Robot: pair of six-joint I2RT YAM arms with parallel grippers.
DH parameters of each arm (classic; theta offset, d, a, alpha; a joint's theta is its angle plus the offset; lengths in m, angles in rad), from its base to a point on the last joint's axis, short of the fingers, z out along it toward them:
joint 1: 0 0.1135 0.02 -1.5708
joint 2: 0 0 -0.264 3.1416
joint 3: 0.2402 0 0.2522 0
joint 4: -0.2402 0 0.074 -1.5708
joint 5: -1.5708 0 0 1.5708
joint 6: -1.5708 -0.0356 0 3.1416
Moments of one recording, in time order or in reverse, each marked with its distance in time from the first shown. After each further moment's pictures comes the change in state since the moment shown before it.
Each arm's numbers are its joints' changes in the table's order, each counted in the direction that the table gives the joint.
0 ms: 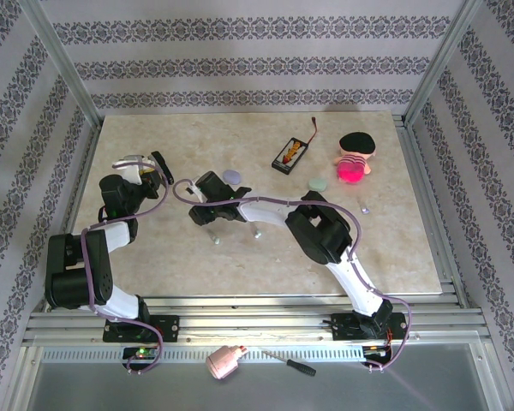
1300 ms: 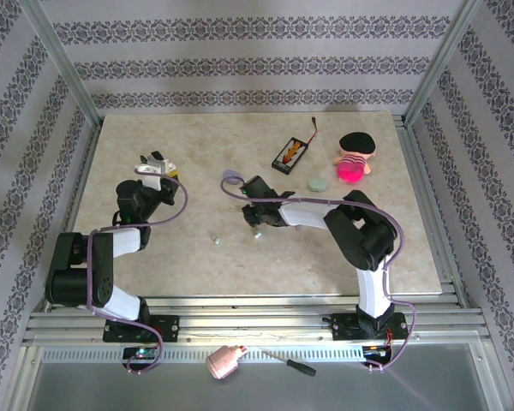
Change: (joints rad) left arm -0.169 0.000 -0.069 0.146 0.002 -0.146; right arm -0.162 -0.361 -0.542 0.017 -0.171 -0.153
